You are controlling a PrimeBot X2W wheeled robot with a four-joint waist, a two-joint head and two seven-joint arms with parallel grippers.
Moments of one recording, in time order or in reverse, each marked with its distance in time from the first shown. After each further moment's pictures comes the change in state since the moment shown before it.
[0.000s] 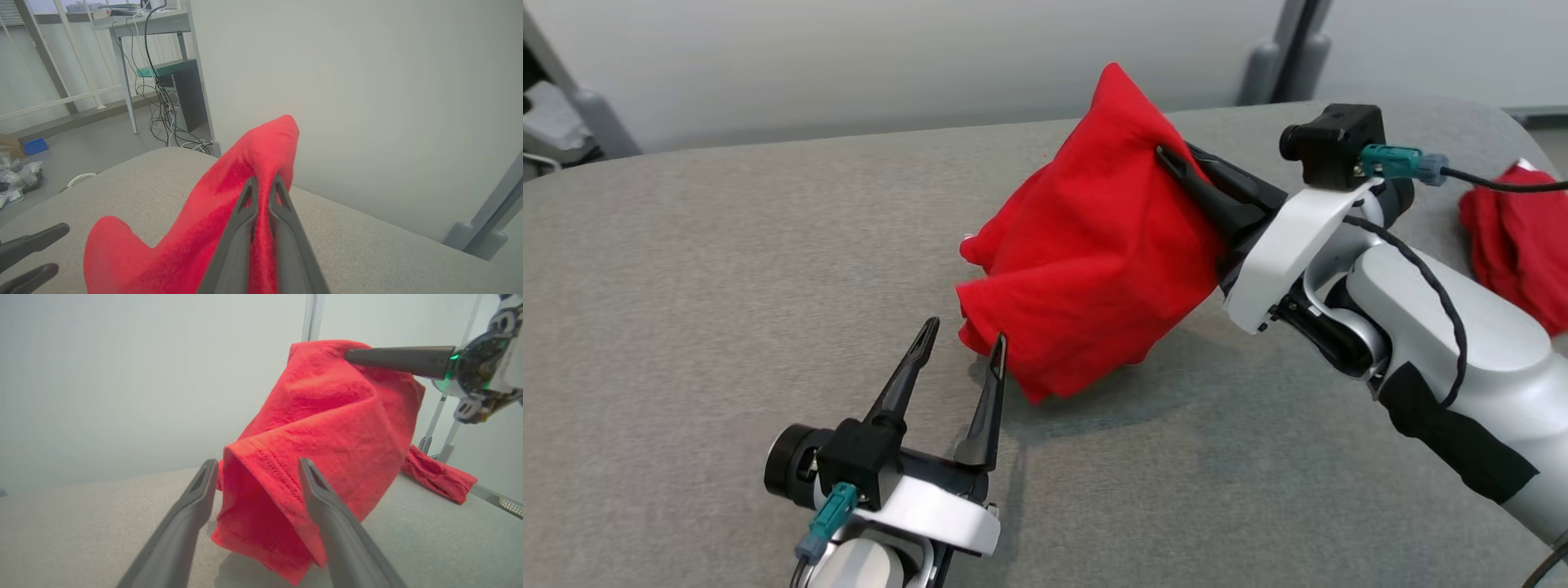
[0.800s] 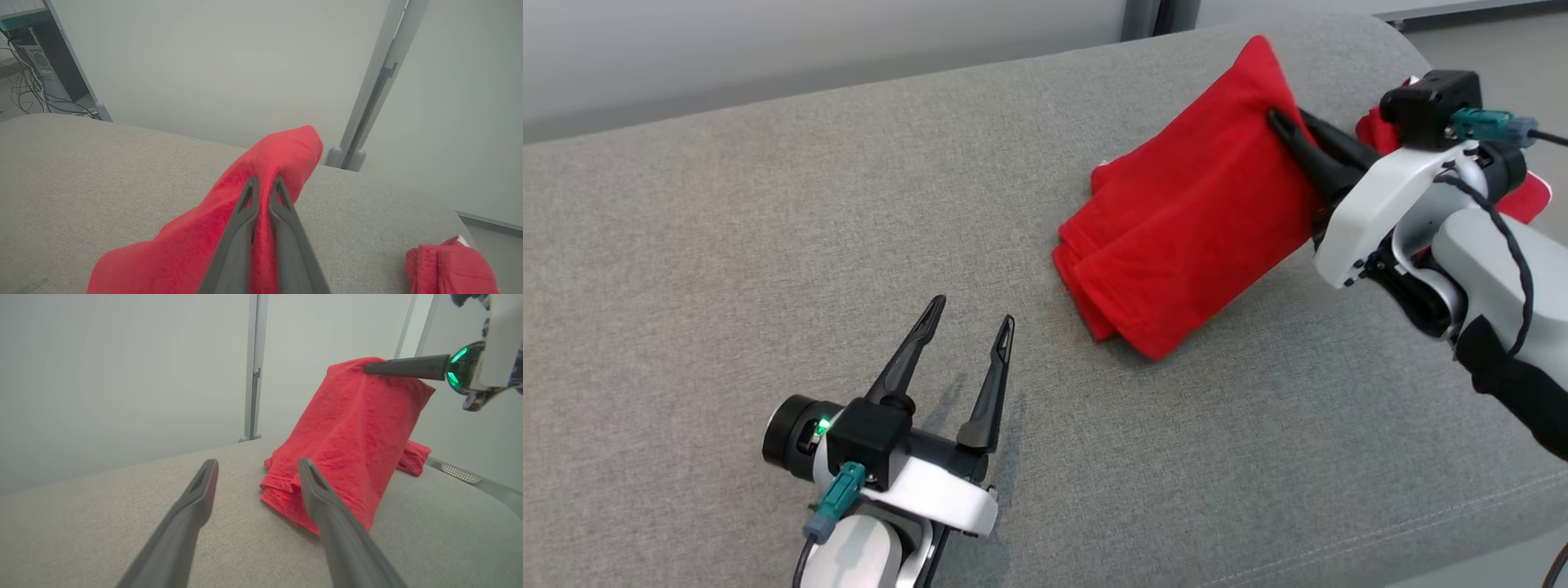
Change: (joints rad) left arm -0.053 -0.001 0.010 0.027 0.063 -0.037 0.000; right arm -0.116 -0.078 0.169 0.224 0.132 0.000 -0.079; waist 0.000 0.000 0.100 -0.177
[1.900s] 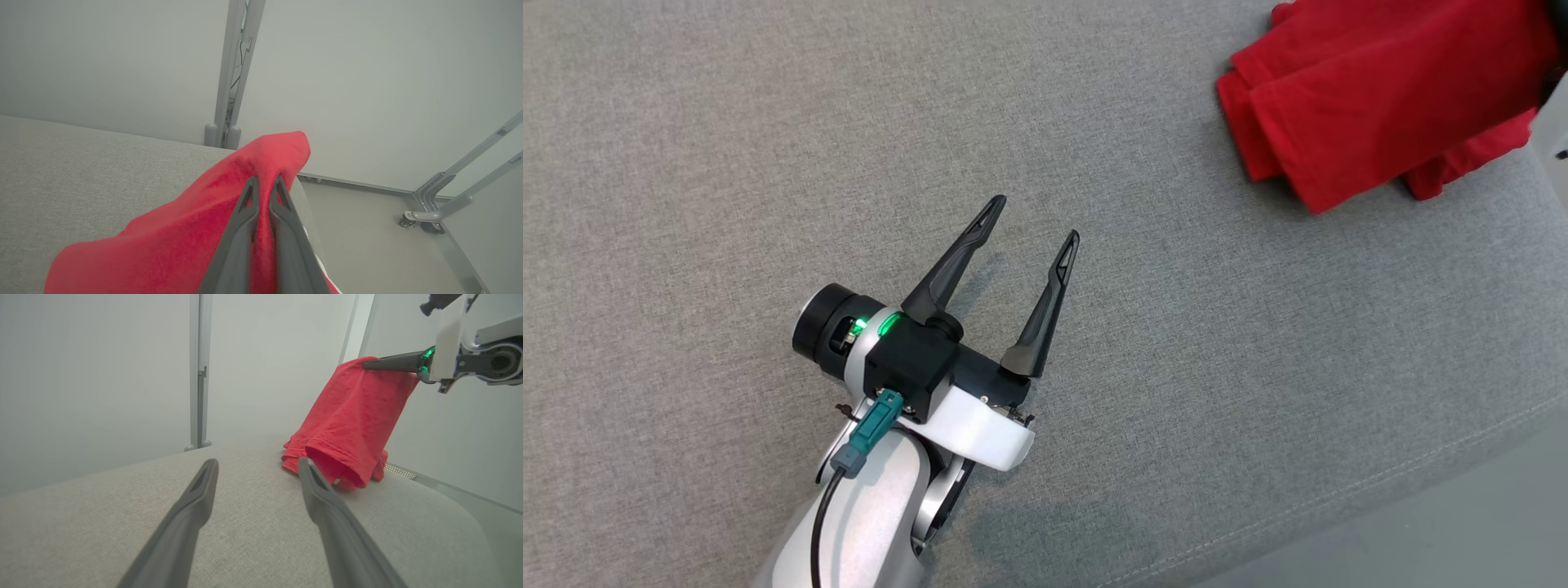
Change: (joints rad) left arm -0.203 0.001 -0.077 -0.008 0.026 -0.053 -0.002; right arm -0.136 -0.162 -0.152 0.155 -0.109 0.000 -0.014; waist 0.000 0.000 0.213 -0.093
